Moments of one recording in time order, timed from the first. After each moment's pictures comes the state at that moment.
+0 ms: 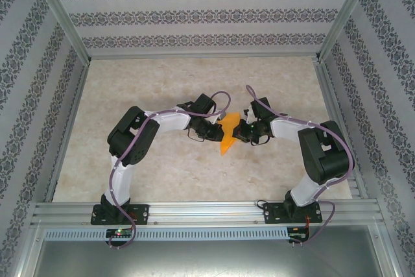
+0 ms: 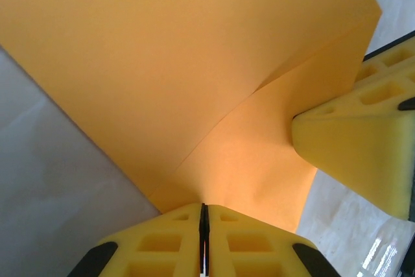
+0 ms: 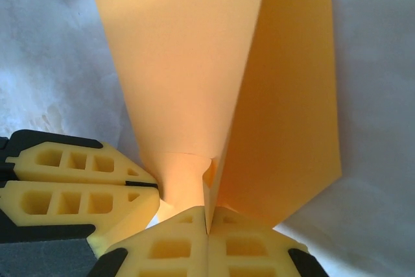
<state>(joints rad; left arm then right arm) -0.64 2.08 1.33 -0.36 0.55 -0.34 0.31 1.66 0.80 -0.26 -0.54 0.65</state>
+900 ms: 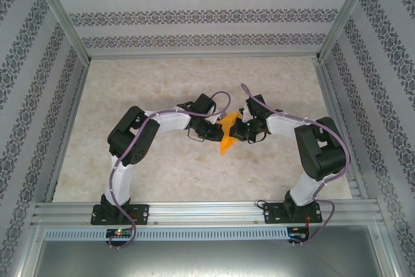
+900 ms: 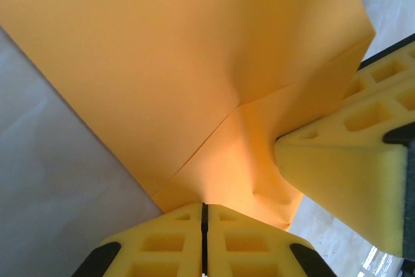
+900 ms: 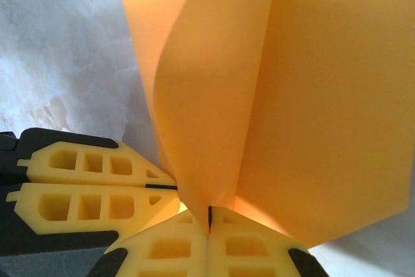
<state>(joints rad) -0.64 2.09 1.34 -0.36 0.55 -0.34 0.34 1.71 0.87 -0.32 -0.54 0.63</state>
